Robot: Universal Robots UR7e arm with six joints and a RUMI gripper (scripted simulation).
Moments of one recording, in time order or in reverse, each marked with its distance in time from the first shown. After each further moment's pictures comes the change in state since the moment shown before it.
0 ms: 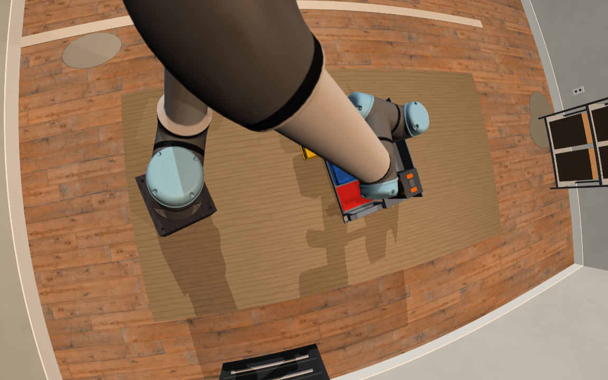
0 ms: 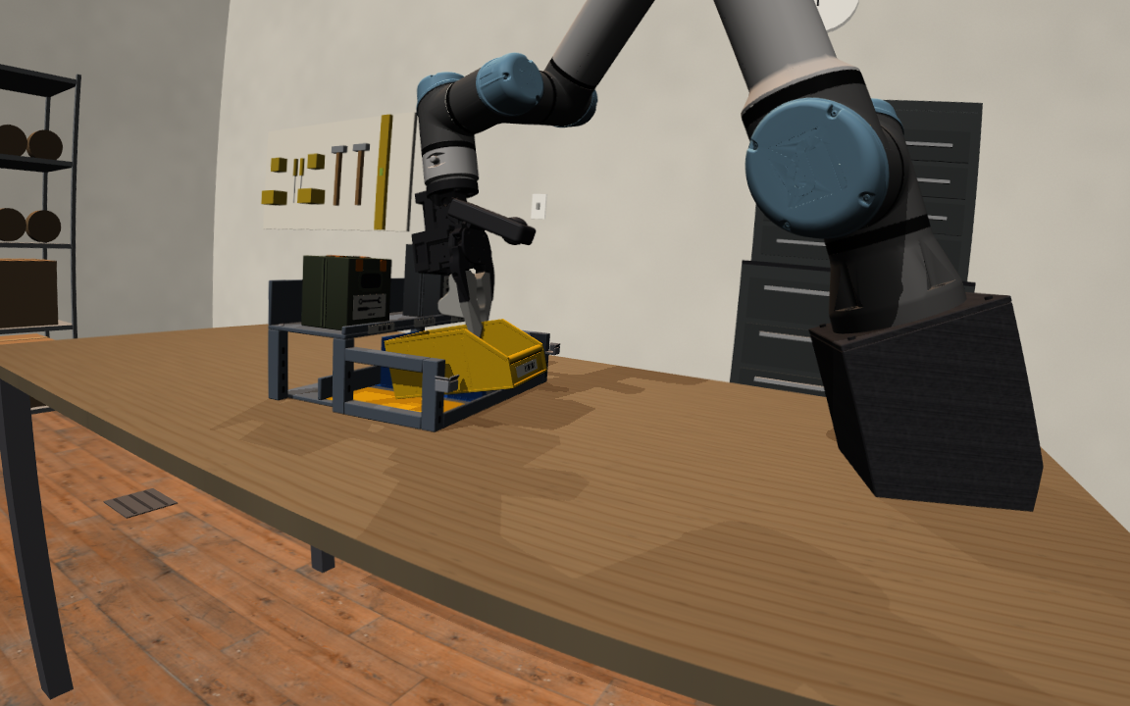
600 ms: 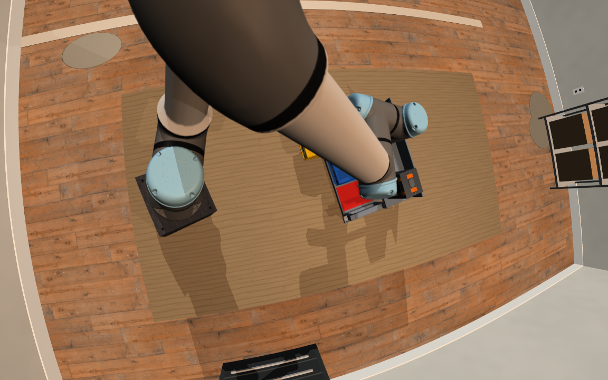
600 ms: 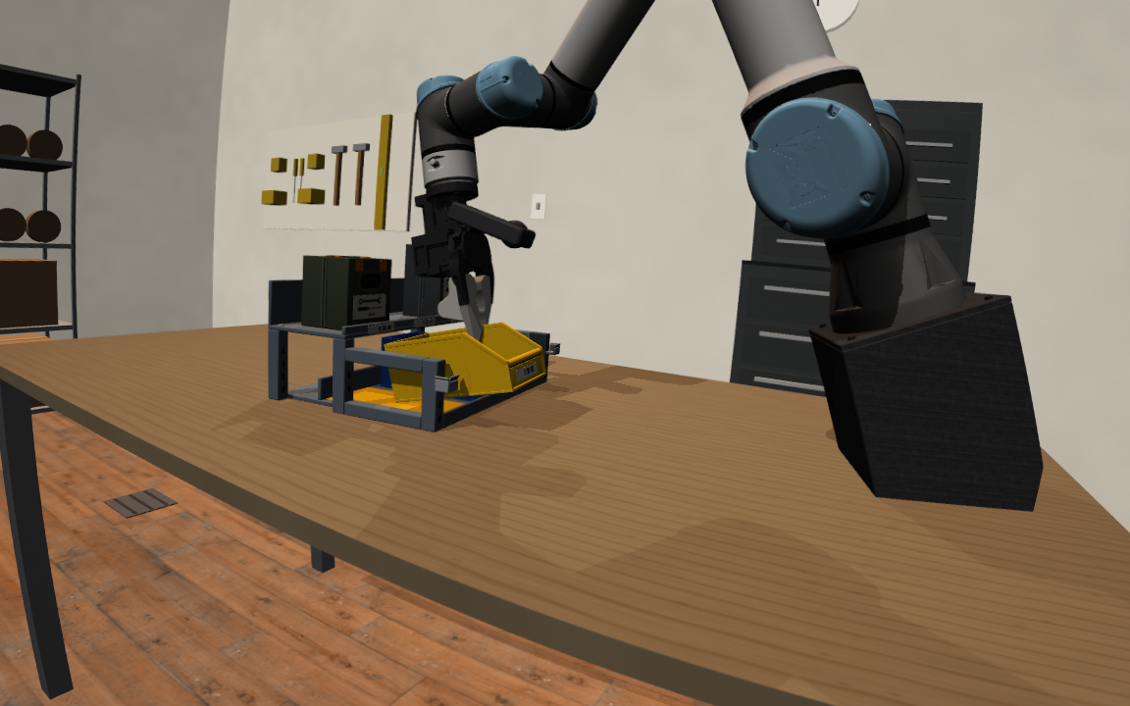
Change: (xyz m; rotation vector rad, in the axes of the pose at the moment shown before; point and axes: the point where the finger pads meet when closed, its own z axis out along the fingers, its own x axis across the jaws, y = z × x) arm 0.000 0.001 0.004 0.000 0.000 0.000
